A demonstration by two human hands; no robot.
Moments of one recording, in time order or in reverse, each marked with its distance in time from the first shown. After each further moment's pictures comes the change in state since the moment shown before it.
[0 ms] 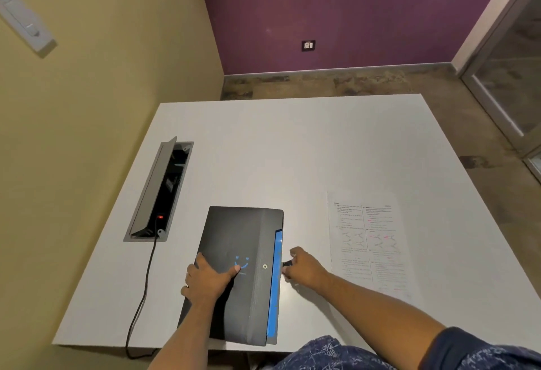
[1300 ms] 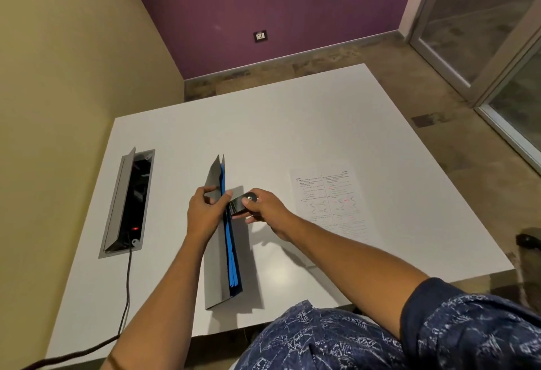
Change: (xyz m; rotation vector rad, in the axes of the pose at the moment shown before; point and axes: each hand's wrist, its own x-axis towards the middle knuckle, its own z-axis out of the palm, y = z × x) left_hand -0.035 0.131 -0.048 -0.535 -0.010 0.545; right_hand -0.052 -0.063 -0.059 0.732 -0.008 -0.423
